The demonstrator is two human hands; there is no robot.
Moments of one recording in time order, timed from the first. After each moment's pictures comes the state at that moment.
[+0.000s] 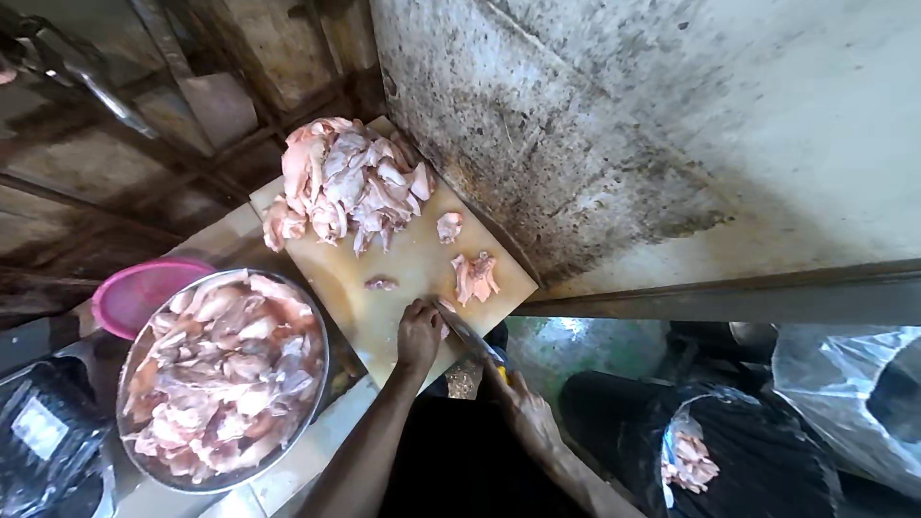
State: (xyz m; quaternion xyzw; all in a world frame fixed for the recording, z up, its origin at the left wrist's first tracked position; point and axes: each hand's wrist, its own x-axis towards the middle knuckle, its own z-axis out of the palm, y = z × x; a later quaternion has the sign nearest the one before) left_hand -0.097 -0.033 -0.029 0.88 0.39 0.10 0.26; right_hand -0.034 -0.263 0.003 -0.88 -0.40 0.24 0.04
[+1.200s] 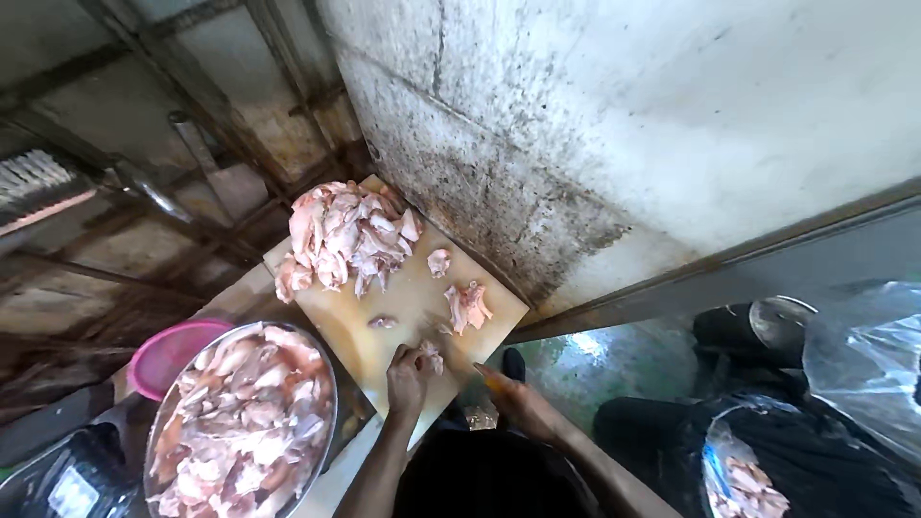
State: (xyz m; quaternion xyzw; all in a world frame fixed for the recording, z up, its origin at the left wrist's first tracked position) left_hand -0.128 -0.027 -0.033 0.87 0.41 0.11 0.26; right_hand 0.027 -0.240 0.001 -0.75 -0.38 0.47 0.26
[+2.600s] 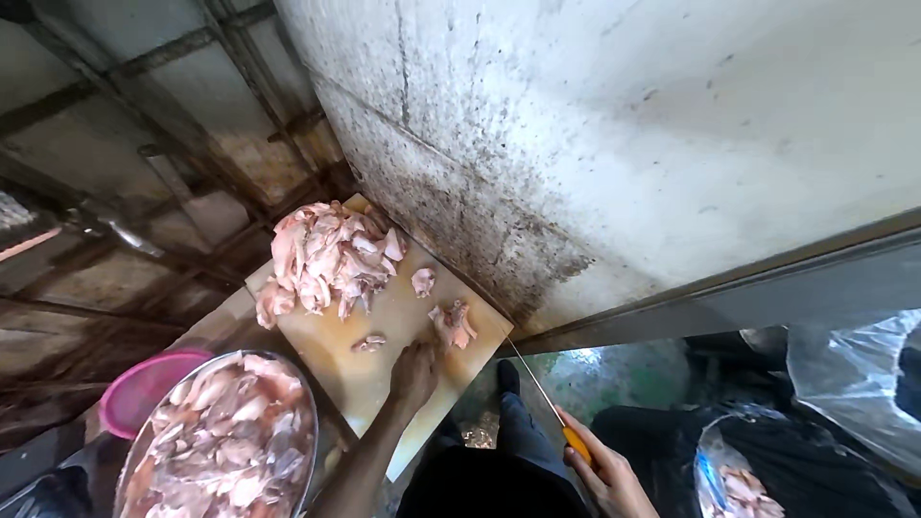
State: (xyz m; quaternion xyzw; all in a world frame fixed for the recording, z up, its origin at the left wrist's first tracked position) left_hand -0.047 -0.011 0.022 0.90 0.30 -0.20 0.26; right_hand 0.032 -0.381 0.043 -0.83 -0.28 0.29 0.39
